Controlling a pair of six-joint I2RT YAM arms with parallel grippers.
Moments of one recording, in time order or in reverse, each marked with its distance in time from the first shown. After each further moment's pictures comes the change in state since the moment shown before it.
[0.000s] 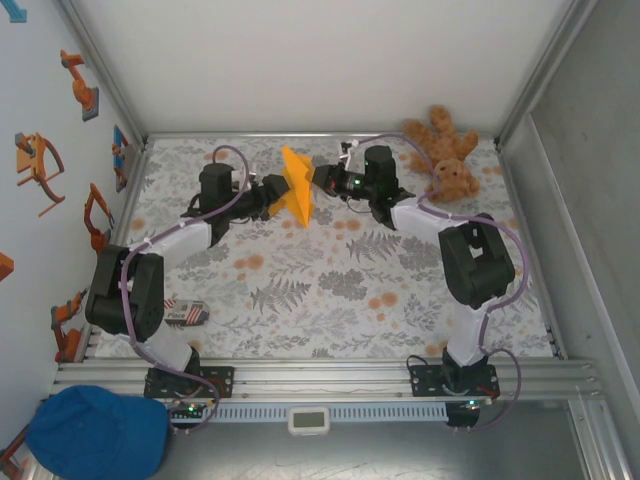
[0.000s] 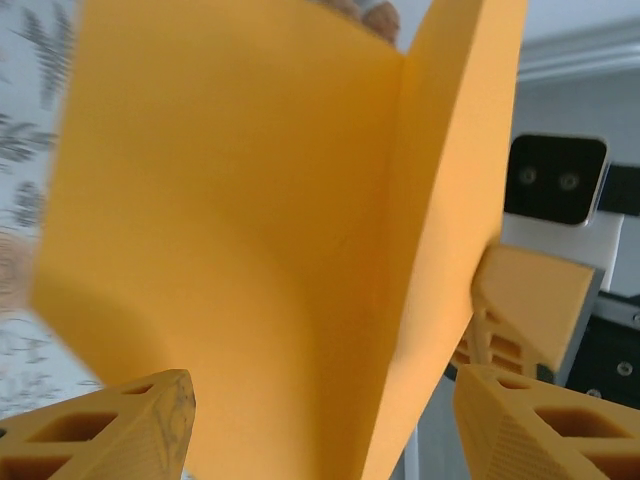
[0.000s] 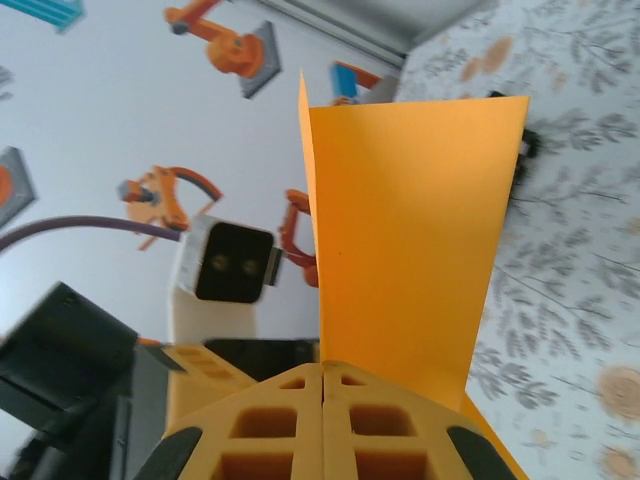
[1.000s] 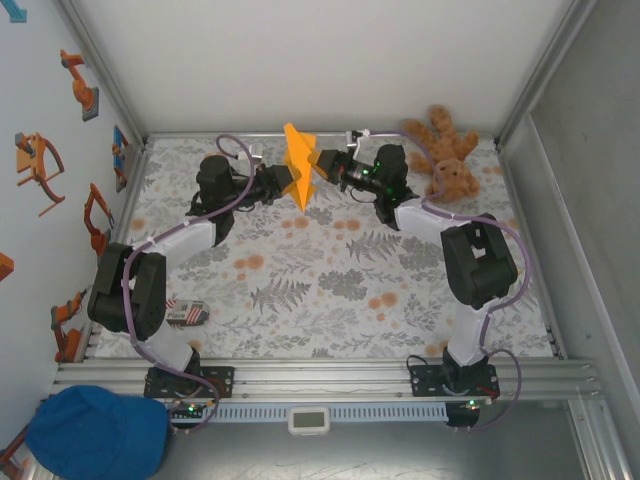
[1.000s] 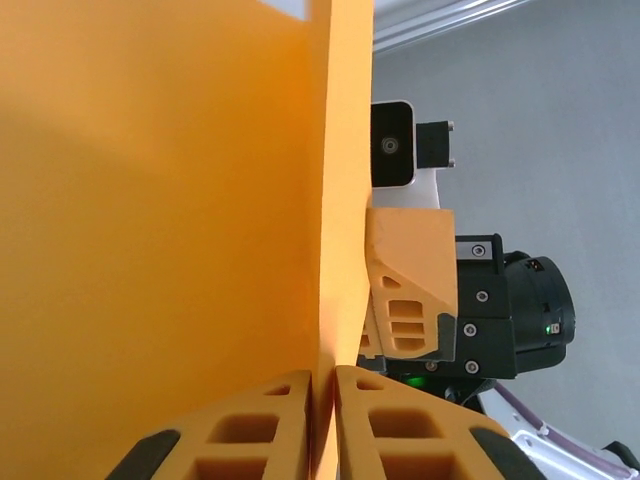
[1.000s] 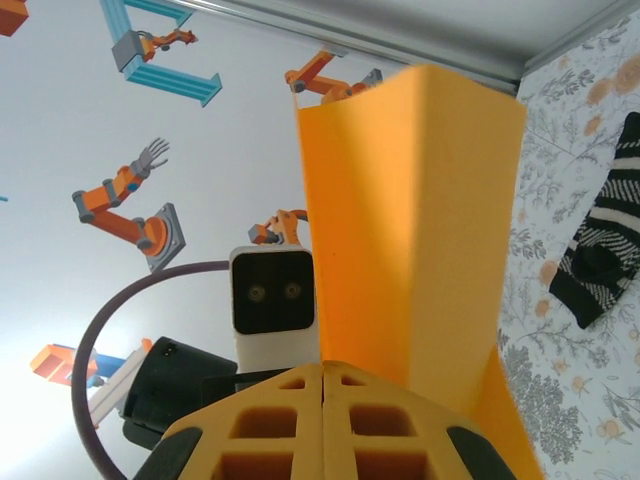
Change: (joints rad) left arm -0.024 0.014 0.020 0.328 0.118 -0.116; right arm -0.023 -0.005 -0.026 0.301 -0.032 0.330
